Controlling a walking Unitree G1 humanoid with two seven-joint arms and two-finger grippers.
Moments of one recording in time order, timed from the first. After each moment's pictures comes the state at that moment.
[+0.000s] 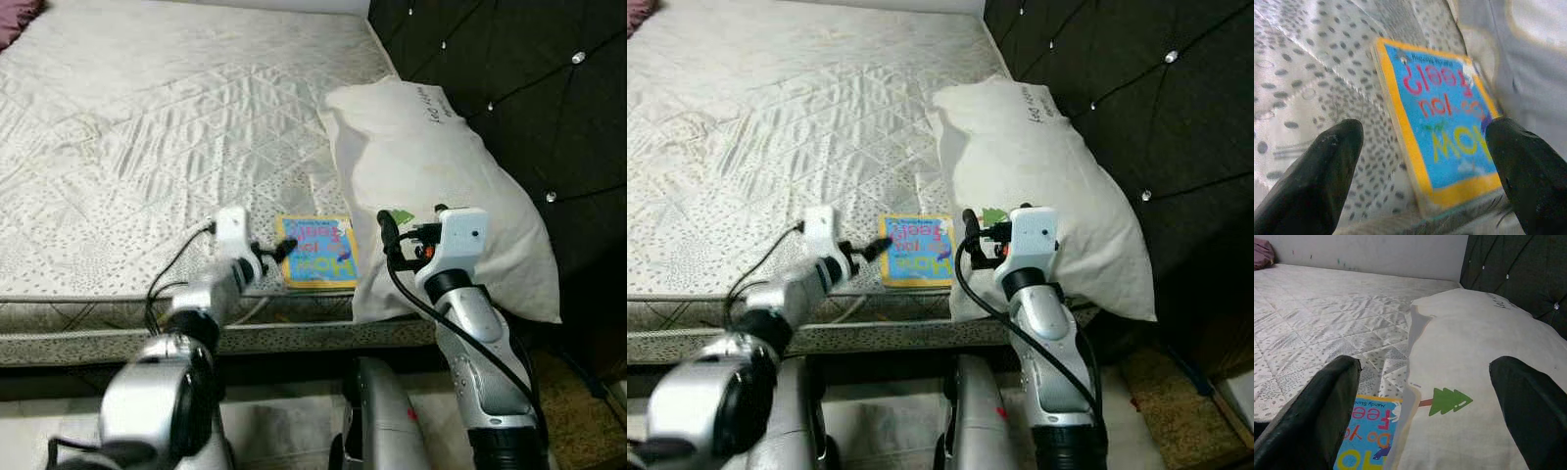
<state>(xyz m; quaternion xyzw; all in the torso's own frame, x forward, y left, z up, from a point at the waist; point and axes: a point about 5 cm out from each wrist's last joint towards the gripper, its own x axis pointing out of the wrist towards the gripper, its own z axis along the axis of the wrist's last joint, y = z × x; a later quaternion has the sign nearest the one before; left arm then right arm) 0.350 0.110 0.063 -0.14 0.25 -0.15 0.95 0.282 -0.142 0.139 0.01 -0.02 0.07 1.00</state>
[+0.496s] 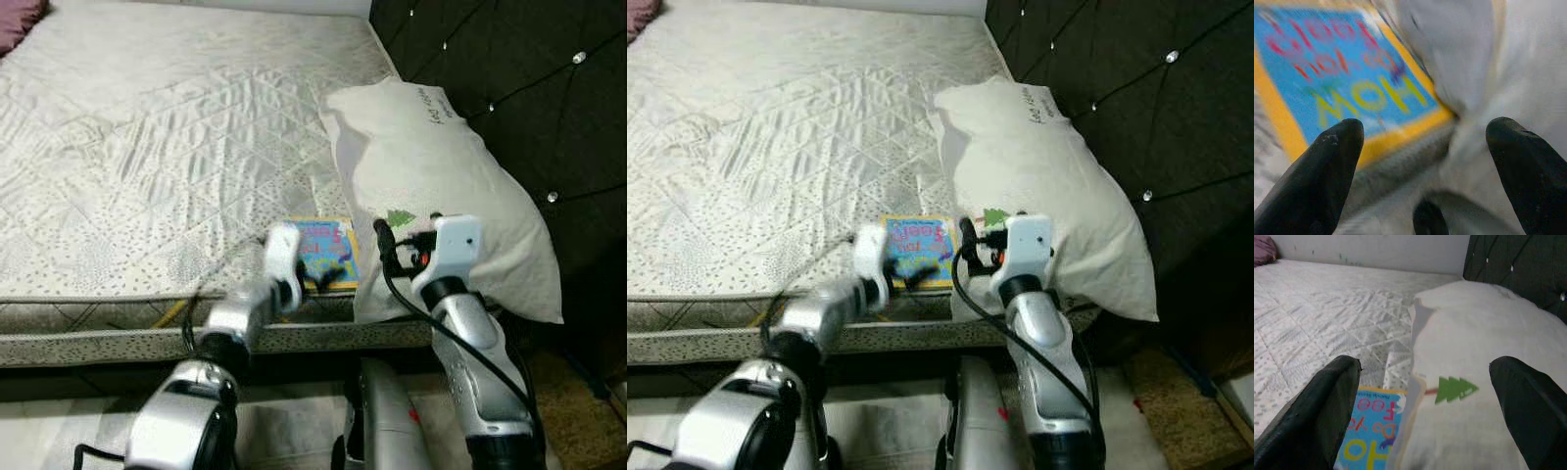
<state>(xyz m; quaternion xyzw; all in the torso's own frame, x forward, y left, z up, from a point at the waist) 0.322 0.050 0.049 -0.09 0.28 -0.30 0.91 0.276 -0.141 0.129 0.01 0.00 0.07 1.00</state>
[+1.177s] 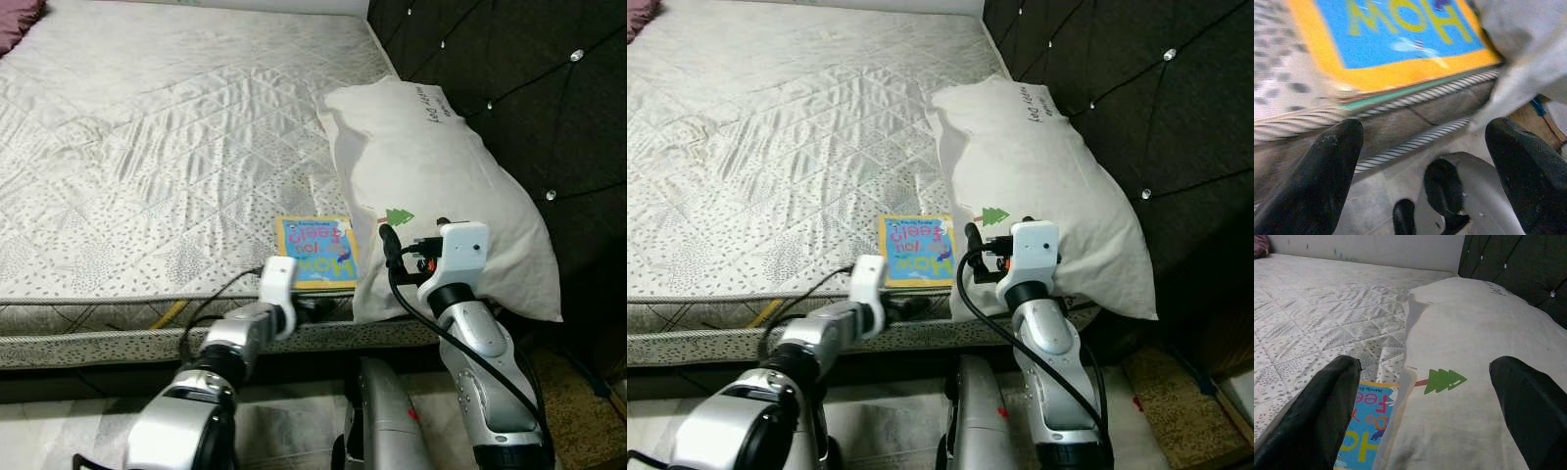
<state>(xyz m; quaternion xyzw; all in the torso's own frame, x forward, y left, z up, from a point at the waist) 0.309 0.067 0.020 -0.10 0.35 -0.24 0.90 0.270 -0.146 0.131 0.00 0.00 0.07 1.00</state>
